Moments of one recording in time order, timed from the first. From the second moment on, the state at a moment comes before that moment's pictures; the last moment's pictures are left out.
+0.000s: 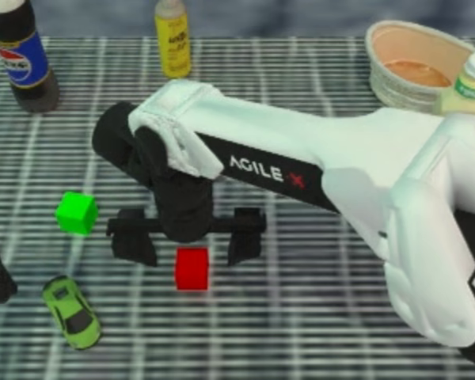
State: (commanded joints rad) left arm 0.00 0.00 0.00 0.00 0.00 0.00; right arm 0.89 2.55 2.20 -1.20 0.03 0.90
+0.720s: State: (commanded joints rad) left arm 0.00 0.00 0.00 0.00 0.00 0.00; right arm 0.90 2.56 2.49 -1.48 0.03 0.91
